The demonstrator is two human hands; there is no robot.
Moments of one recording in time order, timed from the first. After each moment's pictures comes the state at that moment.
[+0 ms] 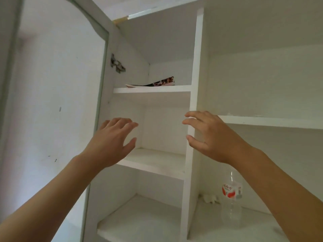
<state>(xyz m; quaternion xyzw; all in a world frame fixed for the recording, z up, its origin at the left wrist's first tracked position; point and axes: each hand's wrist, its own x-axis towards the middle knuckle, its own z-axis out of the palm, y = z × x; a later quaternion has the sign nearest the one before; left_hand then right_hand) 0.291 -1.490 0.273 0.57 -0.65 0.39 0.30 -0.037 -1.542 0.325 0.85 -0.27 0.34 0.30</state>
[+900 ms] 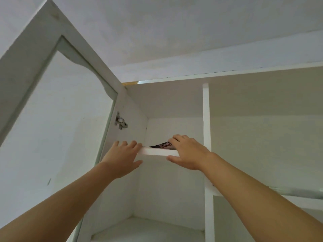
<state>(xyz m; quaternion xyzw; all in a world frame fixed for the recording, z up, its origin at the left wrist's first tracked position) 0.365 -1.613 0.436 0.57 -0.62 0.48 0.24 0.087 -1.631 0.489 0.80 -0.38 0.24 0.39</state>
